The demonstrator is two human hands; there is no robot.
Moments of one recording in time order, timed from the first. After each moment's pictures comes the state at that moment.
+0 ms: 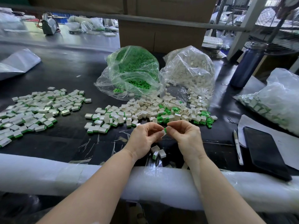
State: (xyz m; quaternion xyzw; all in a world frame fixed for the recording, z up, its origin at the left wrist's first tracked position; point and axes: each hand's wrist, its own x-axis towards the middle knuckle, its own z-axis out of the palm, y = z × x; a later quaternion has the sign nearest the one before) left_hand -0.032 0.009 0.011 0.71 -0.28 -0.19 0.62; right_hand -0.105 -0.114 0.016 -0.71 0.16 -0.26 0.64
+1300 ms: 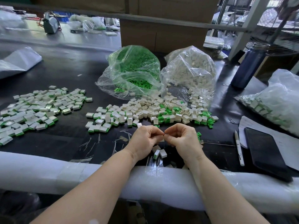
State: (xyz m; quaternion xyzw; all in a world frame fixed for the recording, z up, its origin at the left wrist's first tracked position) left_hand -0.032 0.012 0.008 0.77 -0.32 -0.15 0.53; right_hand -0.106 -0.110 0.016 -0.77 0.18 -0.18 0.59
